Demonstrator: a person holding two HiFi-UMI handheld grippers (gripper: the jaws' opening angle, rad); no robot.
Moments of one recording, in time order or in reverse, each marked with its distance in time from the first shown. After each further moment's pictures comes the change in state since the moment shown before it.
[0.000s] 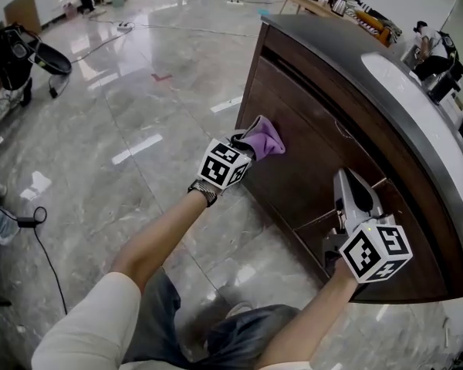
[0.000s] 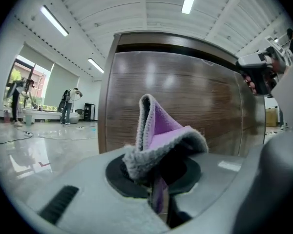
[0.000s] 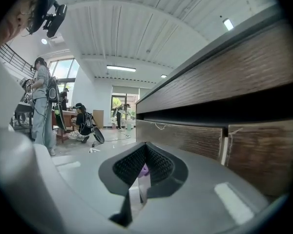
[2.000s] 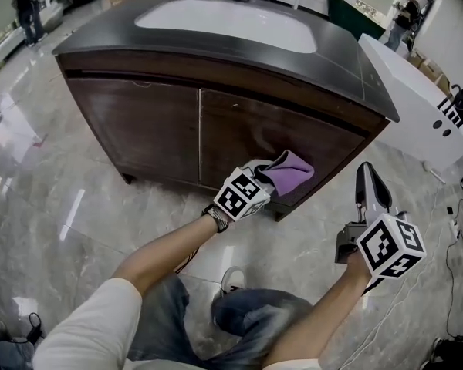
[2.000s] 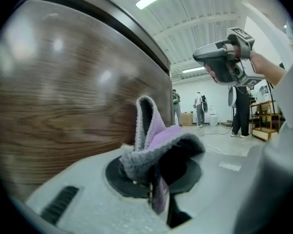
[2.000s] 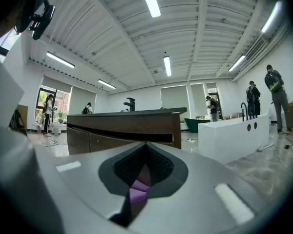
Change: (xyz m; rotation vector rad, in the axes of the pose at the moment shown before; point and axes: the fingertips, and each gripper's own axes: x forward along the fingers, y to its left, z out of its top) left arm 0.004 -0.523 -0.008 0.159 0.046 -0.926; right arm -0.403 -0.116 0.004 0.111 -0.078 -0.878
